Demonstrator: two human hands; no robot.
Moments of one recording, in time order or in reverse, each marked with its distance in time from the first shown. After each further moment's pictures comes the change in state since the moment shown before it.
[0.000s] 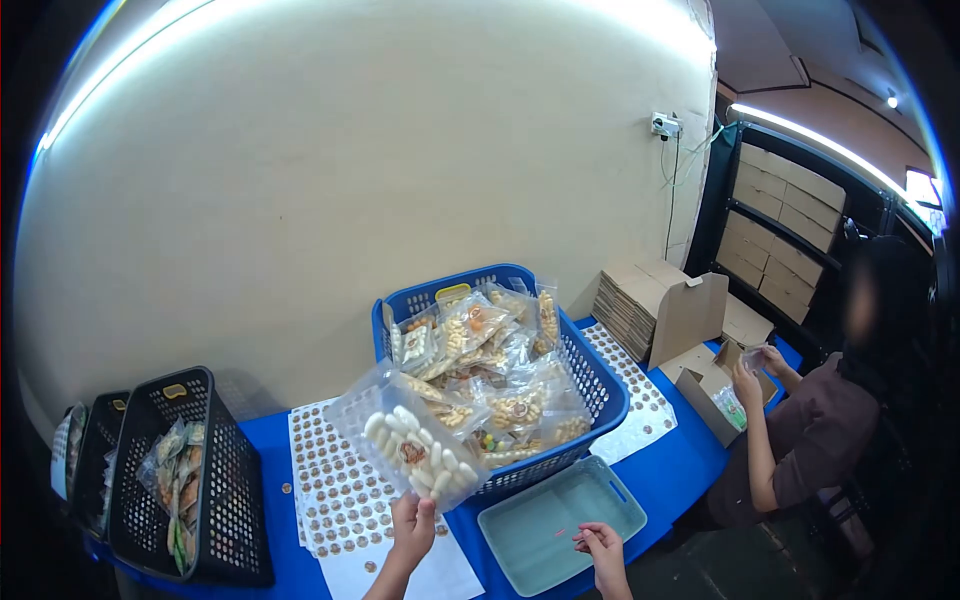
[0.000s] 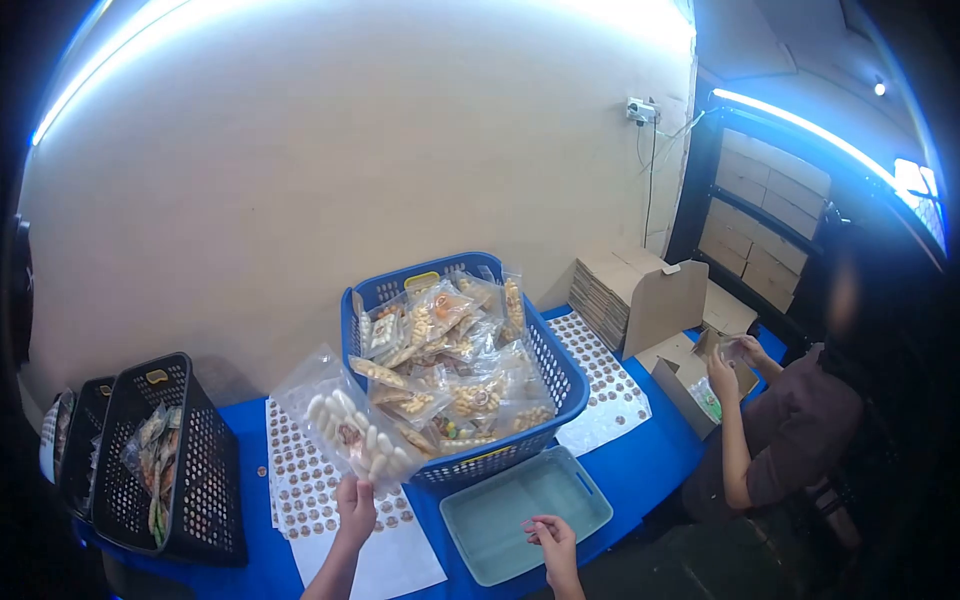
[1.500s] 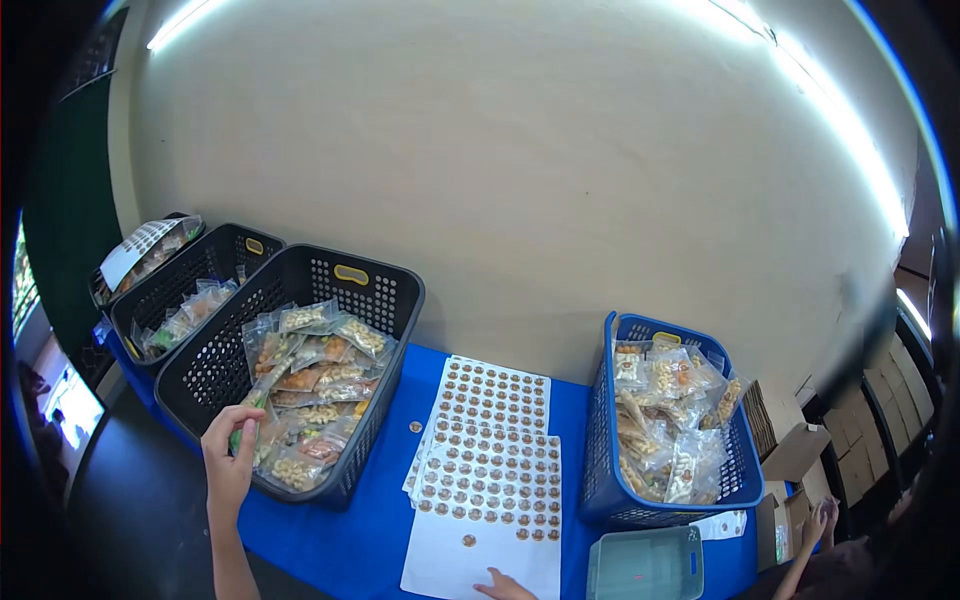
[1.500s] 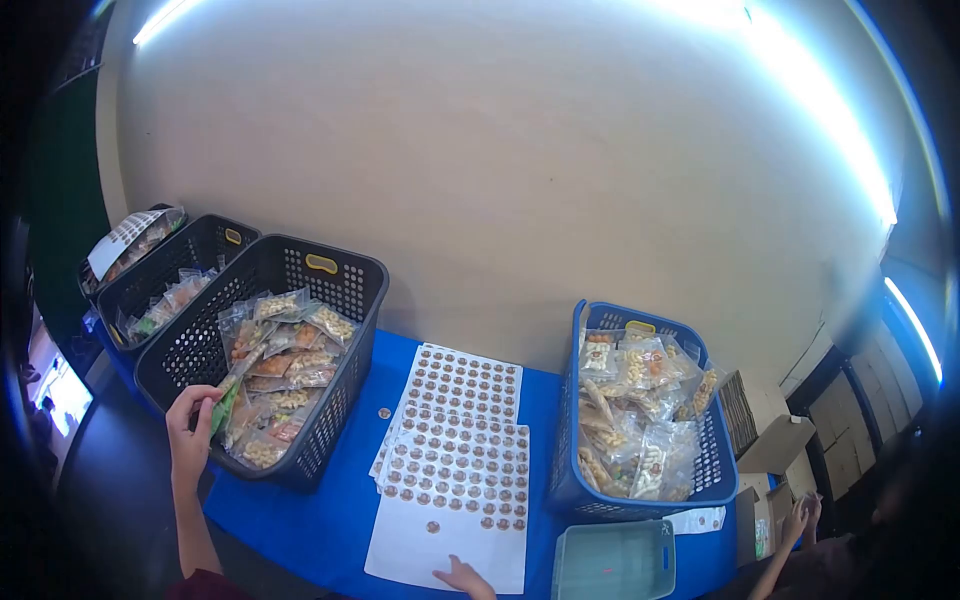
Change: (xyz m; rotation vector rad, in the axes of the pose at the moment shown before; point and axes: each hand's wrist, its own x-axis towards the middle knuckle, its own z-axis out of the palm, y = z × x) left_hand -0.073 0.106 -0.447 0.804 0.580 -0.175; right_hand -0.089 0.222 0.224 -1.250 -1.099 0.267
